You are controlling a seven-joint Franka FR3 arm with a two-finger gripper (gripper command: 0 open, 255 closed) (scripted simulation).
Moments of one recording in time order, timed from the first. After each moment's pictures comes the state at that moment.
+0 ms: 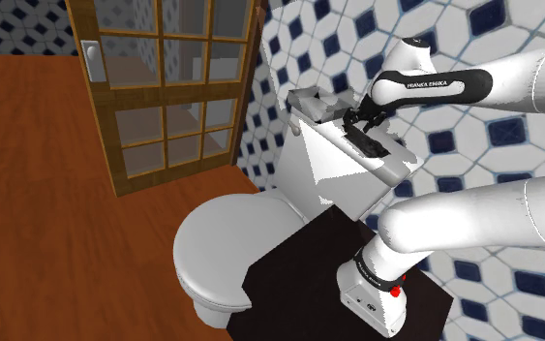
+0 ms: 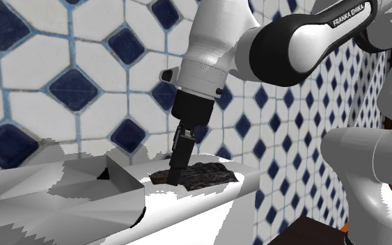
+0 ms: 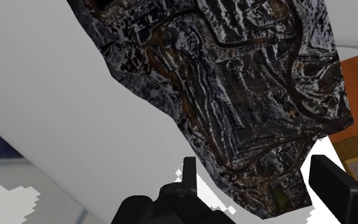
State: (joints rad) arm -0.30 -0.58 -0.32 -2.62 -0.40 2.31 0.24
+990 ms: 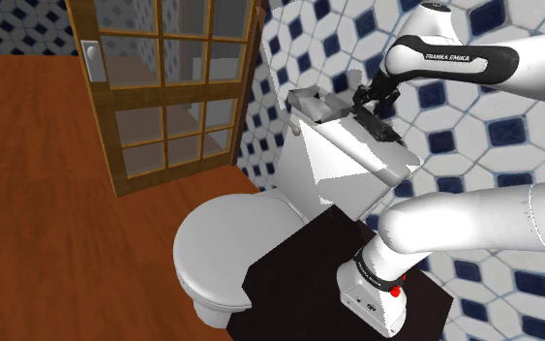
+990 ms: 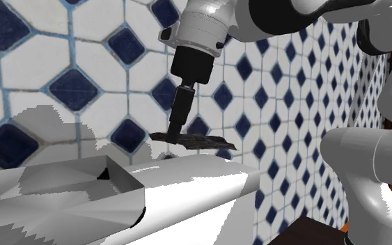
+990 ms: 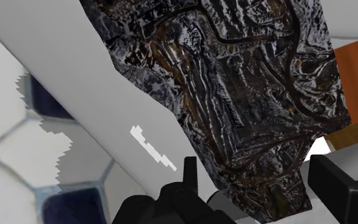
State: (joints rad) arm -0.28 -0.63 -0.29 -2.46 -0.35 2.10 0.21
